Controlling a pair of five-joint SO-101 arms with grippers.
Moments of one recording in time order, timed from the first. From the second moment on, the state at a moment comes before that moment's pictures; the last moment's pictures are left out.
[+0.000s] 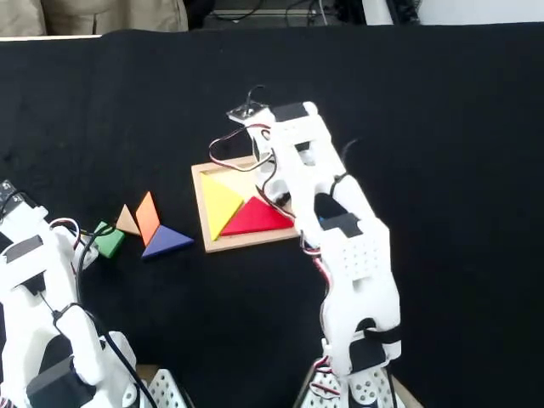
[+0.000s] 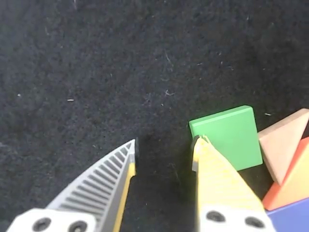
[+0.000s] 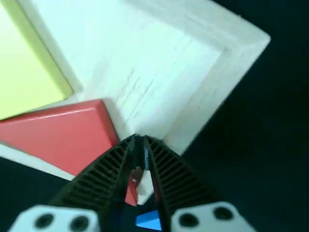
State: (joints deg) left arm -38.1 -26.2 61.6 45.7 12.8; right arm -18.7 41.3 -23.7 86.6 21.0
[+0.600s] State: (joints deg) left arm -38.1 -26.2 61.6 45.7 12.8; right arm -20.9 41.4 -28.8 92.0 21.0
